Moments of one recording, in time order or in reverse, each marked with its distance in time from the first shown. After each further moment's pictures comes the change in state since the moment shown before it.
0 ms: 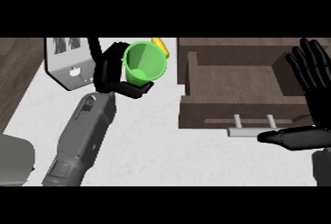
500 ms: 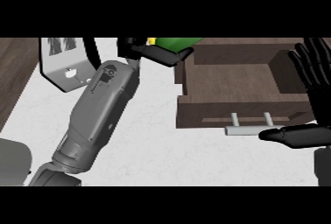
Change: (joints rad) left arm -0.260 -0.027 -0.147 -0.068 0.058 0.237 0.307; right arm -0.018 -0.005 -0.009 0.003 -0.003 0.003 -0.006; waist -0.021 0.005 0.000
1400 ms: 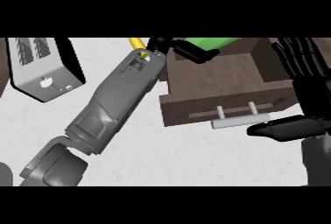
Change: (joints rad) left arm -0.287 -0.003 -0.282 0.451 0.137 0.154 0.205; right arm -0.081 0.017 0.046 0.044 0.005 0.016 -0.013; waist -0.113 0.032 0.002
